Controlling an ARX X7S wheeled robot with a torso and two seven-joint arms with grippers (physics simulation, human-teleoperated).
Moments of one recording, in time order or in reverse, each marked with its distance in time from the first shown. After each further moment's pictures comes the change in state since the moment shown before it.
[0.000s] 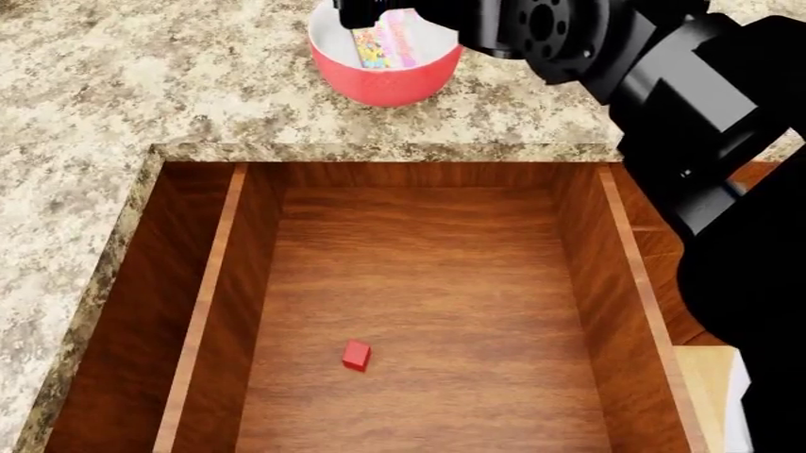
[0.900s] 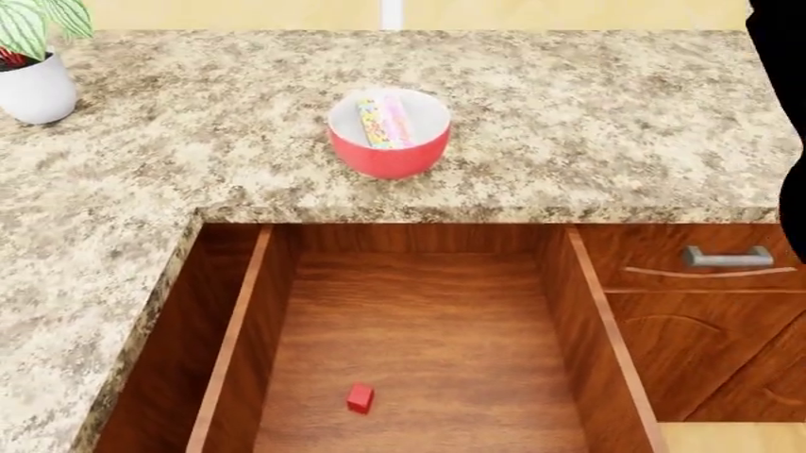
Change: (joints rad) left arm -0.016 -0.048 -0.046 0.168 -0.079 -0.144 -0.077; right arm 0.258 0.003 -0.031 0.134 -0.057 0.213 -0.047
